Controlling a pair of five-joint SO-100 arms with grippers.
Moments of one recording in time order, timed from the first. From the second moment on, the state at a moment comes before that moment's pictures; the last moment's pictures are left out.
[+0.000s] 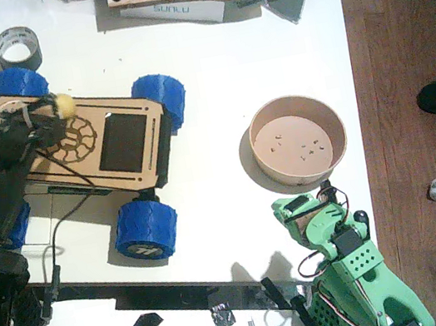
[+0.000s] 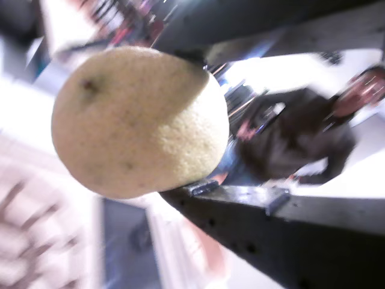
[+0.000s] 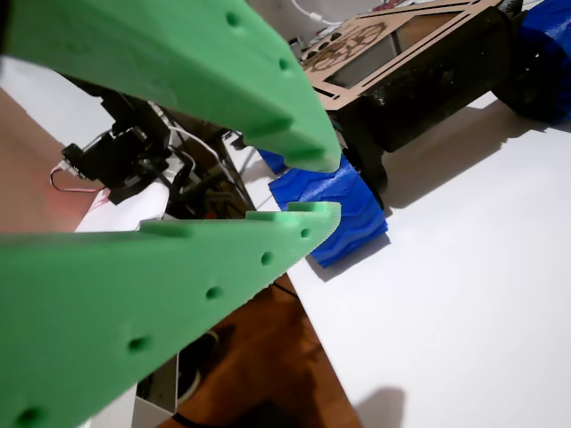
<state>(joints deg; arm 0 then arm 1) 11.6 108.8 107.9 42.5 -42.0 -20.4 185.8 170.0 59.5 2.7</state>
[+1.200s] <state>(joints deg) 61.8 156.4 177.0 4.4 -89.0 -60.1 171.7 161.7 30.8 -57.3</state>
